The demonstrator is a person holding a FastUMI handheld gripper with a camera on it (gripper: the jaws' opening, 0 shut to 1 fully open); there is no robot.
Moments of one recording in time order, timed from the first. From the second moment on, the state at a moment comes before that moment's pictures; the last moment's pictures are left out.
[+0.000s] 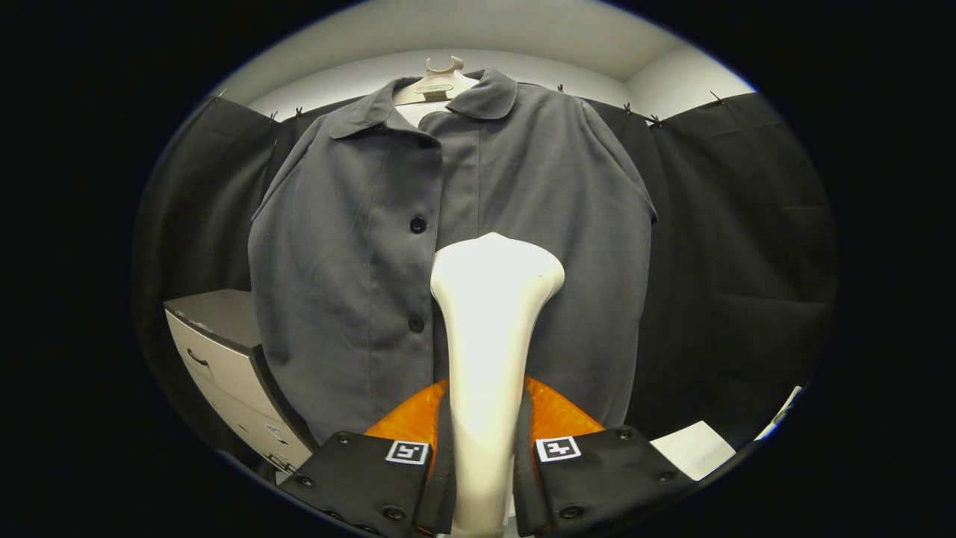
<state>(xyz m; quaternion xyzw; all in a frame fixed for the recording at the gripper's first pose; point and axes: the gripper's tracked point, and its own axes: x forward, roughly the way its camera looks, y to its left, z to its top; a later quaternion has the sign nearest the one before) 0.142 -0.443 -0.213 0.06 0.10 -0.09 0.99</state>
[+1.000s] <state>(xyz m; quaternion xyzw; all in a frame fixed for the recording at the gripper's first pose) 0.085 -0.434 -0.329 0.09 0.16 -0.12 0.98</state>
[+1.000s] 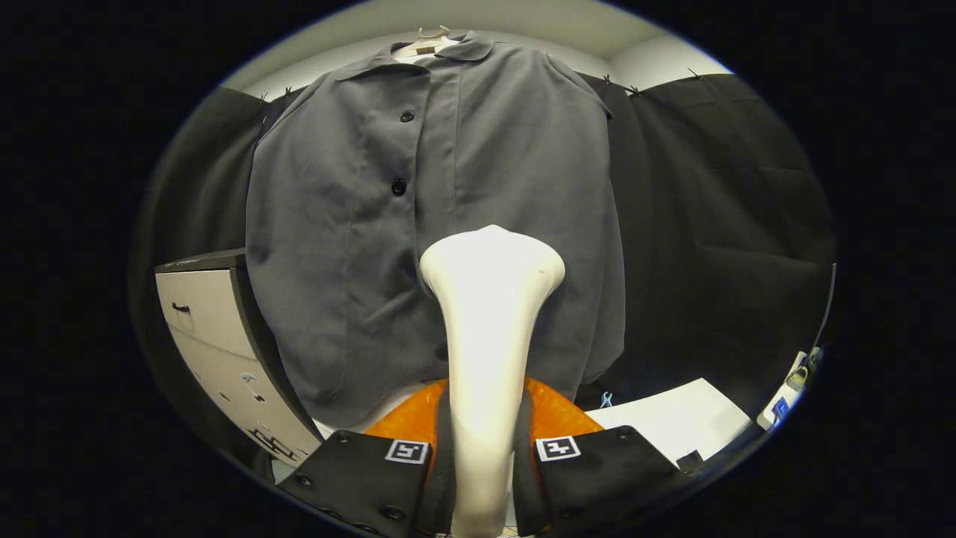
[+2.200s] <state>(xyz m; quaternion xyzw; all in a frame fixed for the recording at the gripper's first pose) -0.013 -0.315 -0.179 0.07 0.11 -0.08 0.99</state>
